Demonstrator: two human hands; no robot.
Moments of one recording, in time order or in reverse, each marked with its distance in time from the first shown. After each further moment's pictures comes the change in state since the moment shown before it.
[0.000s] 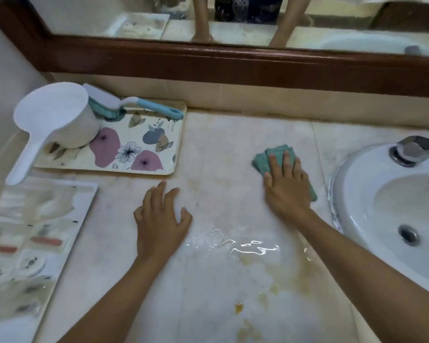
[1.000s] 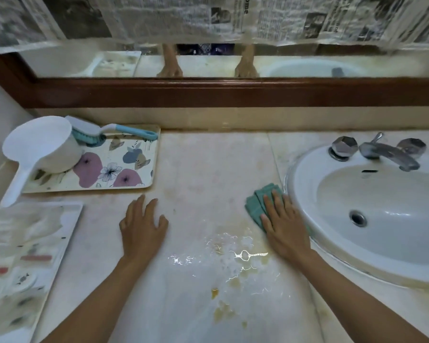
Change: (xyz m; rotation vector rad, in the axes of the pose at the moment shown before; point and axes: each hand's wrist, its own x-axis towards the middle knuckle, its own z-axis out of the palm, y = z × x) left_hand -0.006 0.002 -0.013 -0.058 -0.089 0.006; right_hand -0.116 0.068 -0.015 0.003 -0.046 -0.035
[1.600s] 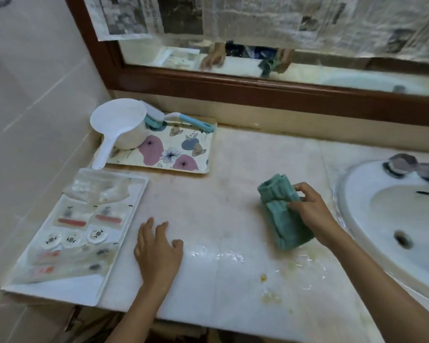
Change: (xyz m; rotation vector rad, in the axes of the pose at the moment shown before) left_hand -0.094 -0.072 -0.035 -0.223 0.034 -0.318; right_hand -0.007 -0.117 -0.084 0.993 -0.113 0.177
